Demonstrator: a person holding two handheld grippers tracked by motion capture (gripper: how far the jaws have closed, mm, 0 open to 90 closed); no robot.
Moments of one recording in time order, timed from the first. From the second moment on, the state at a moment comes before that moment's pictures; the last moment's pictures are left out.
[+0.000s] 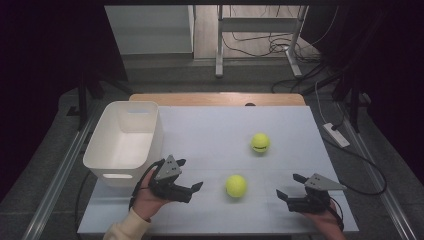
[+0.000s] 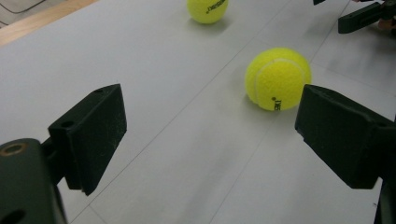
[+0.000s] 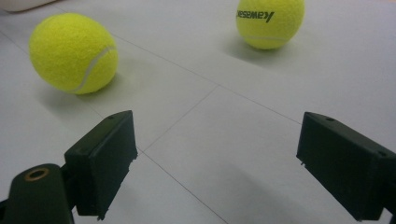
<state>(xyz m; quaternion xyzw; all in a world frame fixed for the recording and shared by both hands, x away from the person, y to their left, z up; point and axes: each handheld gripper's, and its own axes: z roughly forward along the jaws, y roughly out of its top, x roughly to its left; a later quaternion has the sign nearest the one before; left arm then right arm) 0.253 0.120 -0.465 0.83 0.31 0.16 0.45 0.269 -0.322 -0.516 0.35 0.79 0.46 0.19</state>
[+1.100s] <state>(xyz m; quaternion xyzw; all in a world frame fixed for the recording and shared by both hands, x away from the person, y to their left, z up) 0.265 0.088 -0.455 0.83 0.28 0.13 0.46 0.268 -0.321 -0.515 0.34 0.79 0.46 0.20</state>
